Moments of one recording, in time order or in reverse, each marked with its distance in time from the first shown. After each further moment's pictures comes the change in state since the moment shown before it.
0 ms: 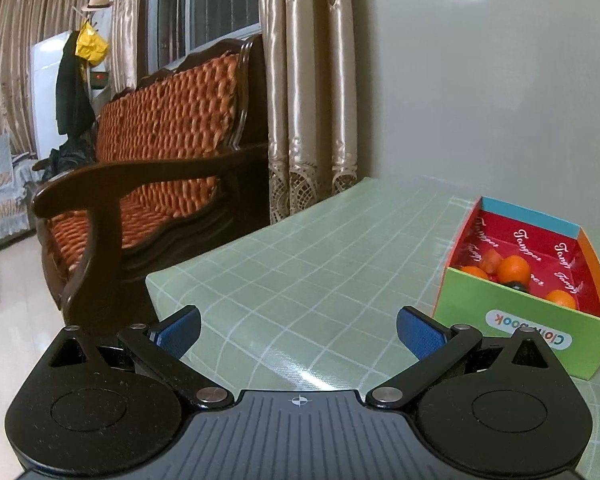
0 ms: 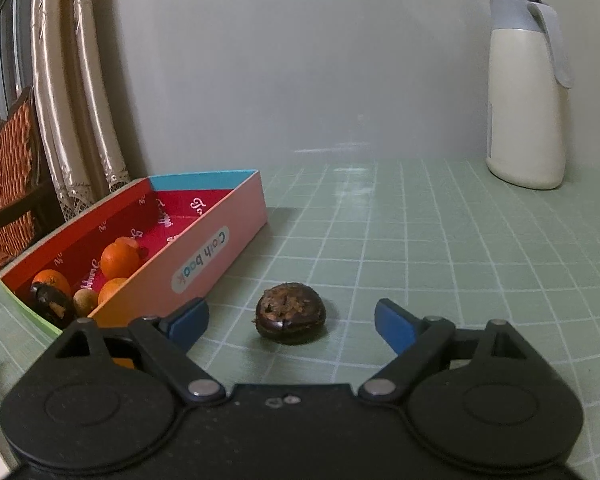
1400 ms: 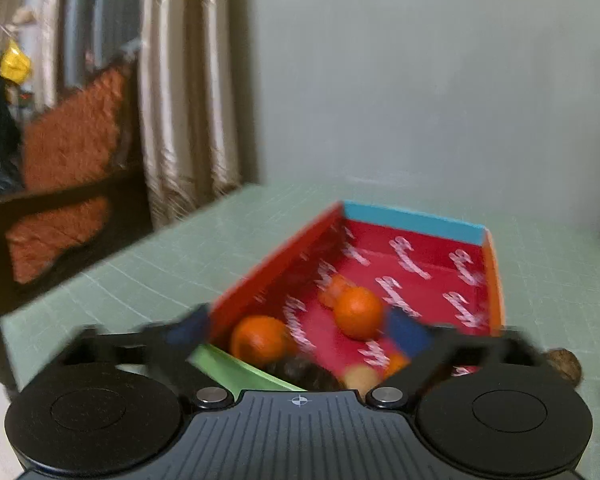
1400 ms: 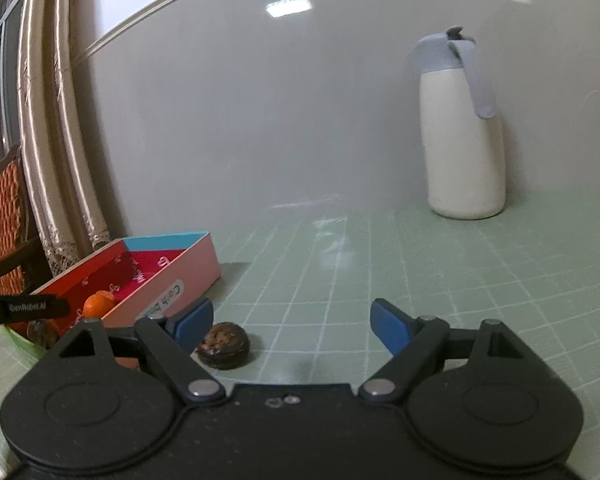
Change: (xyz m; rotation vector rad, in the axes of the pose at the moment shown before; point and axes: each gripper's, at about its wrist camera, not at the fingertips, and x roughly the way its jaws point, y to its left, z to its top) left arm 0.026 -0.149 0.023 0.086 -0.029 -0.138; right arm -0.048 -0.045 -0.005 0.076 -0.171 -0.040
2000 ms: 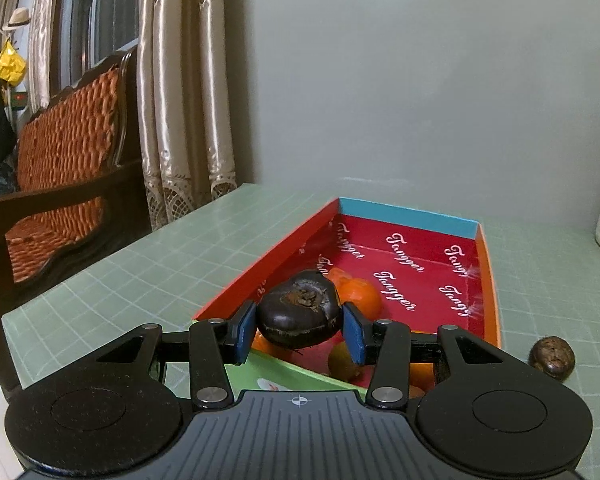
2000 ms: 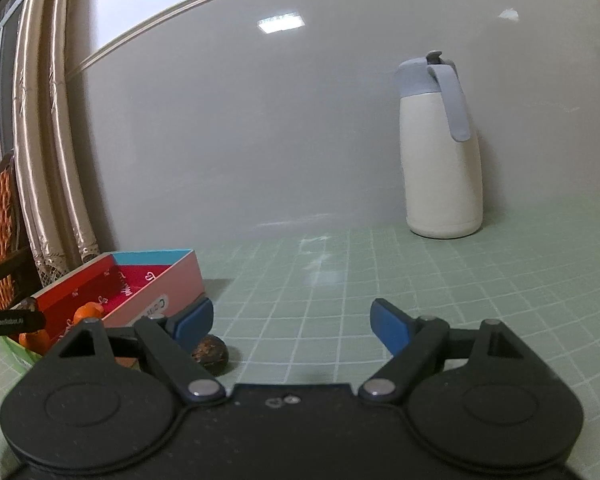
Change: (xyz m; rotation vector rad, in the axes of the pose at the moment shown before) left arm -0.001 0.006 -0.005 0.008 0.023 -0.049; right arm -0.018 -0.010 0.003 -0.010 -0.063 -0.045
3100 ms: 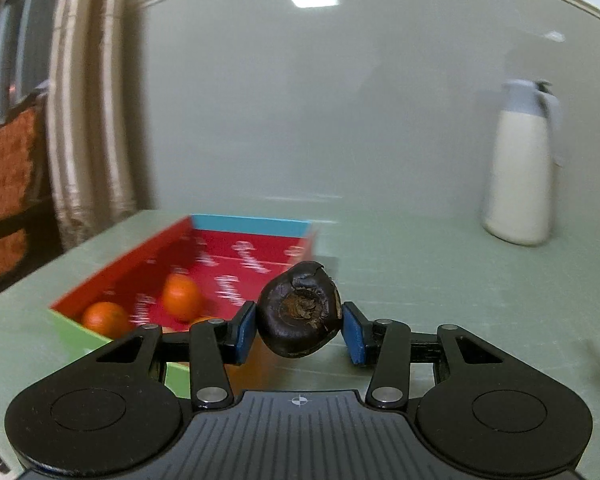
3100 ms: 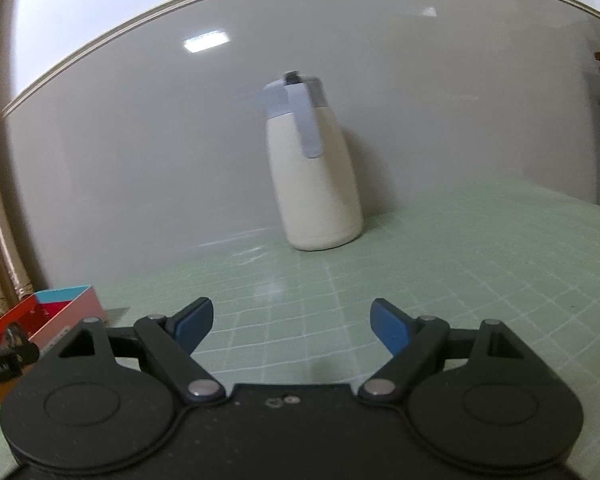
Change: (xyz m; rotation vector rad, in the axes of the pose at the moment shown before) left arm -0.057 -0.092 -0.018 0.081 -0.077 -0.200; right arm -0.038 -0.091 0.005 0.114 -0.047 -0.181
